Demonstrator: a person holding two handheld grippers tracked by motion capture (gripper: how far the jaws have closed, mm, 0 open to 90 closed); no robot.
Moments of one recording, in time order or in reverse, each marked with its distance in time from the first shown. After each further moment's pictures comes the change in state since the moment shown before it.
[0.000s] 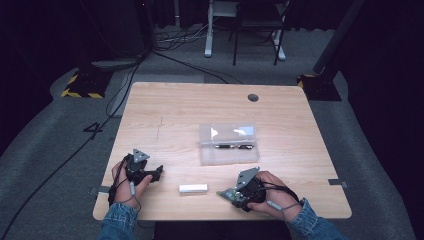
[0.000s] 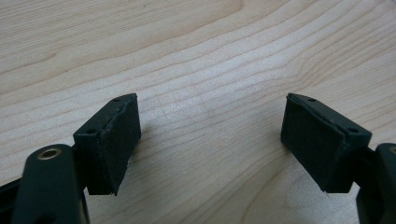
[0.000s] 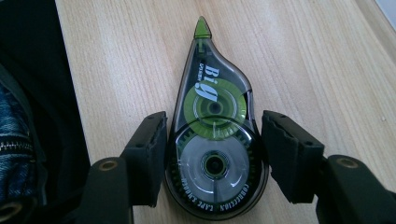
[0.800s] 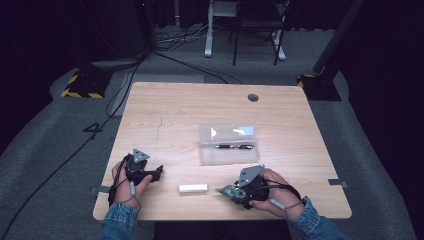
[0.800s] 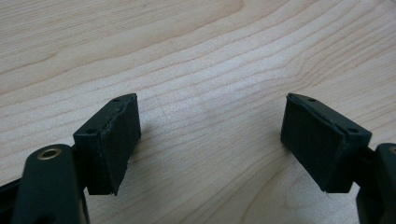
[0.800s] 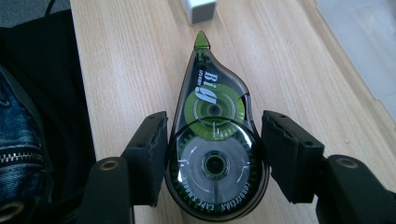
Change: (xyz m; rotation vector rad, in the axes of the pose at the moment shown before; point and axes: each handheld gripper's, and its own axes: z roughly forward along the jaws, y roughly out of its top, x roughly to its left) left arm 0.000 0.000 0.000 0.000 0.000 0.000; right arm 0.000 0.006 -0.017 -0.084 -0.022 -0.017
